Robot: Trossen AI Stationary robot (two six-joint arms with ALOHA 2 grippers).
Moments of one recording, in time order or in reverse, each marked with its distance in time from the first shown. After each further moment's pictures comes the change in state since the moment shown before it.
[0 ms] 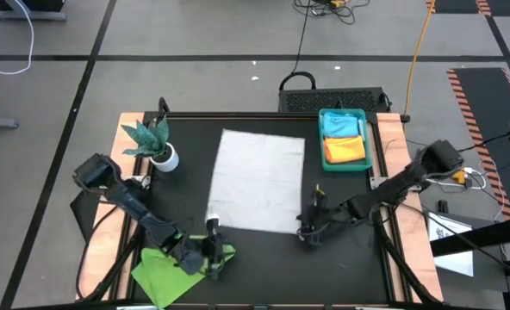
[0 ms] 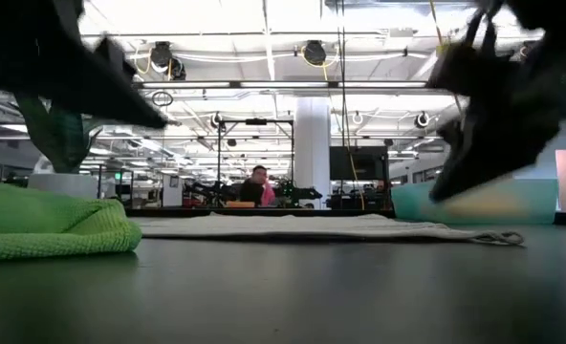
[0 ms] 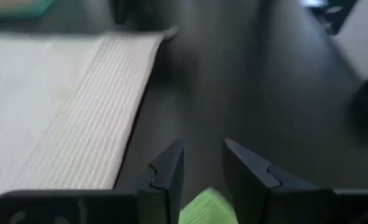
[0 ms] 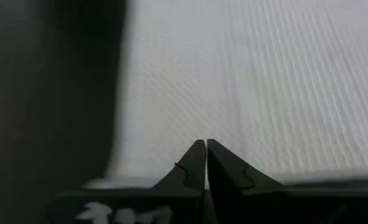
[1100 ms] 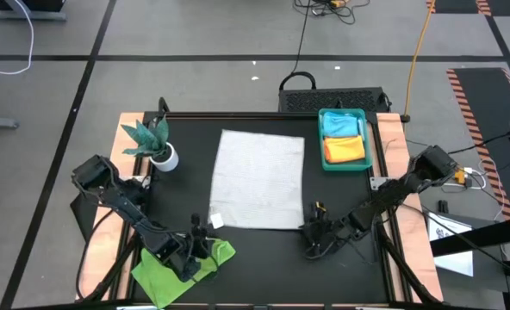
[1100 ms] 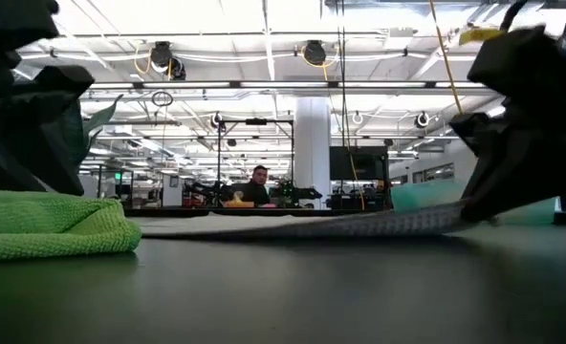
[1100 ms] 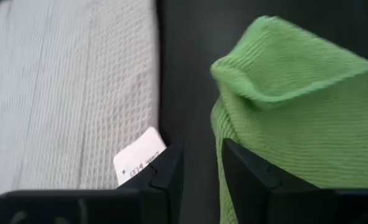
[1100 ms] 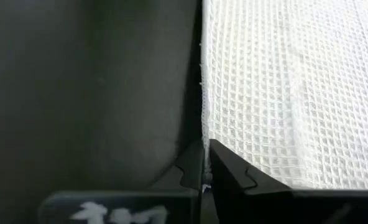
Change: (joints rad) left arm -0.079 0.000 0.042 -0.600 -0.059 0.001; right arm 0.144 0.101 0.000 0.064 0.115 -0.137
